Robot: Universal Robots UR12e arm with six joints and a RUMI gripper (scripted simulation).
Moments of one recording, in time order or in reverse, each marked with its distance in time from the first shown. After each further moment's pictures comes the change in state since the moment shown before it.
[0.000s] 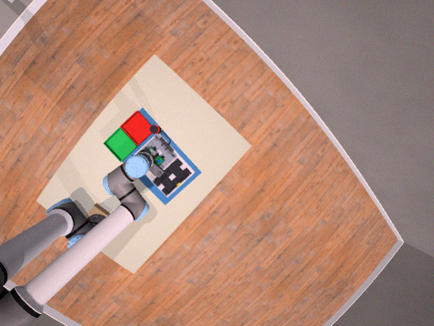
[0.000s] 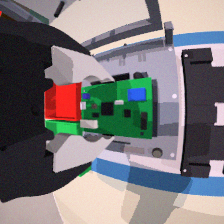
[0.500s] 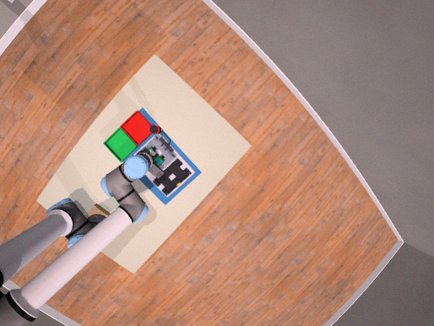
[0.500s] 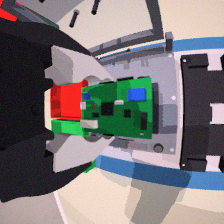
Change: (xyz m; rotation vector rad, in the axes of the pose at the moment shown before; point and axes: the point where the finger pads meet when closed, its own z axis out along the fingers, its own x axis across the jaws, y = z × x) arm 0.000 0.000 -0.021 0.000 0.000 0.000
